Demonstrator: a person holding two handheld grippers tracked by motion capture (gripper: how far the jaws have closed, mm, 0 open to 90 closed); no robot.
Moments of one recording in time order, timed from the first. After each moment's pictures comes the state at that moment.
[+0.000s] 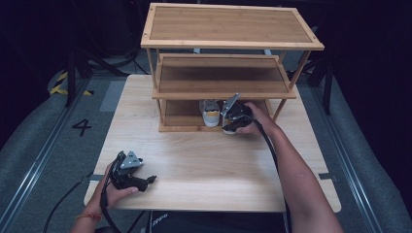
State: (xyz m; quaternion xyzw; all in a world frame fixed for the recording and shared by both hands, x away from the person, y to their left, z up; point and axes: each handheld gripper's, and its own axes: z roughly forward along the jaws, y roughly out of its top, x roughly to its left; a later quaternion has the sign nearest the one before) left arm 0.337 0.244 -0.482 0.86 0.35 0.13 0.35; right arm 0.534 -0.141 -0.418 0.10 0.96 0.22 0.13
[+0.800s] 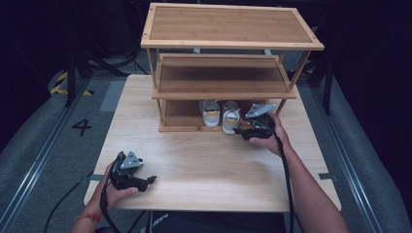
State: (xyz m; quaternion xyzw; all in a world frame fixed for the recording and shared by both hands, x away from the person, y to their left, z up) left arm 0.336 0.244 -0.481 0.87 0.34 0.13 0.34; right arm 0.474 -0.203 -0.411 0.25 0.87 0.37 0.20
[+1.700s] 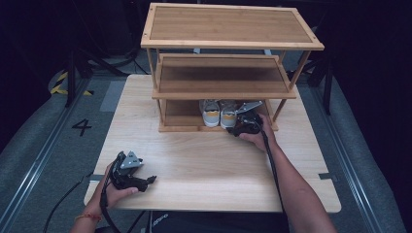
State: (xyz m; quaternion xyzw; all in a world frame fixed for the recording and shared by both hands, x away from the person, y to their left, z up) left arm 0.336 0.244 -0.482 0.86 0.35 0.13 0.34; right arm 0.530 -0.185 -0.461 0.31 0.87 0.35 0.15
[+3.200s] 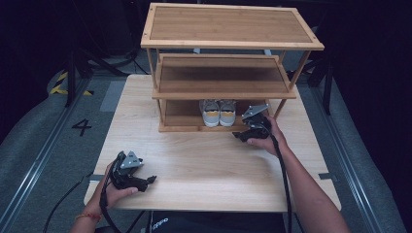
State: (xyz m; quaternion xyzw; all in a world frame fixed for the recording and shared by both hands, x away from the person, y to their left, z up) left arm 0.337 0.244 -0.482 0.86 0.34 0.13 0.34; right arm 0.488 -0.199 -0.430 0.28 0.89 0.32 0.17
